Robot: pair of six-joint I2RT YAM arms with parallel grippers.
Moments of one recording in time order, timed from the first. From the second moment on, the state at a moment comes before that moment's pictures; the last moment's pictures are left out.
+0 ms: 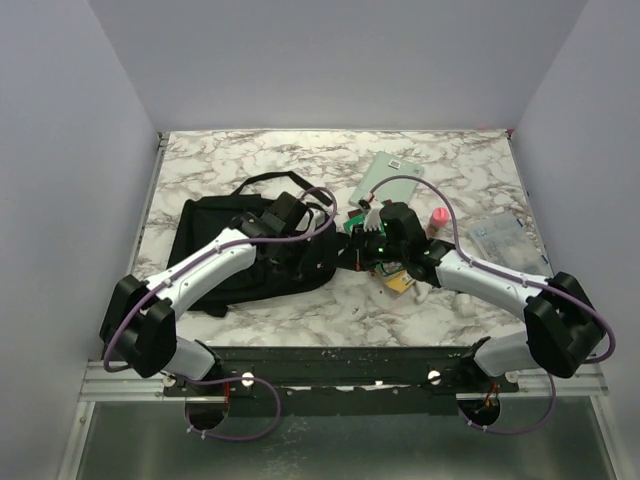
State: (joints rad) left arm -0.63 1.45 1.09 -0.78 0.22 -0.21; right arm 0.69 1.39 0.77 0.08 -0.41 0.56
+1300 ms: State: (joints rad) left arm -0.68 0.93 0.95 -0.53 0.16 -0.18; right arm 0.66 1.49 1.01 -0.05 -0.51 0.59
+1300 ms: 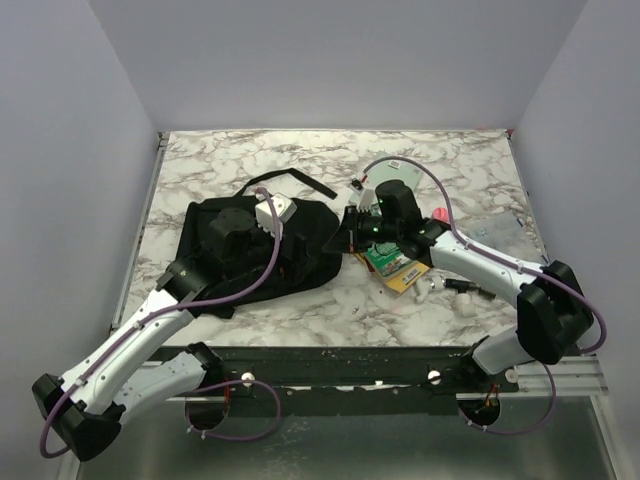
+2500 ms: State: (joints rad) left arm -0.72 0.98 0.61 0.13 0.28 0.13; right arm 0.67 1.36 0.93 0.11 -0.66 0.89
